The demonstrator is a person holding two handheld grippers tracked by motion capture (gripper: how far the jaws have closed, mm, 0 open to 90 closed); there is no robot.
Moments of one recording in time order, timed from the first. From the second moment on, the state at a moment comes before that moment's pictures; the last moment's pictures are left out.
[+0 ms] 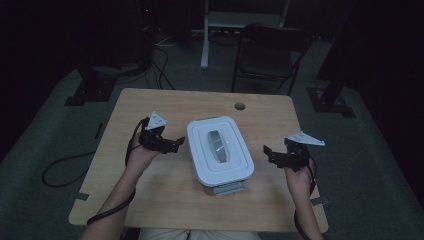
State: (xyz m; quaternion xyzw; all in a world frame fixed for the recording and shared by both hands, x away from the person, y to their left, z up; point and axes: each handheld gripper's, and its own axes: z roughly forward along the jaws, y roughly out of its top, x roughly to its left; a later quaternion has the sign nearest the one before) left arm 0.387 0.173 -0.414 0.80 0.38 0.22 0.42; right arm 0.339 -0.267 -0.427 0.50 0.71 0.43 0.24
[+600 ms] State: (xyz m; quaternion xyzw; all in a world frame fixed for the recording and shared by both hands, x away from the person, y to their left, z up) left arm 0.386 0.195 -0.443 0.80 0.40 0.21 0.40; right arm 0.339 -0.280 -0.451 0.52 0.70 0.42 0.24
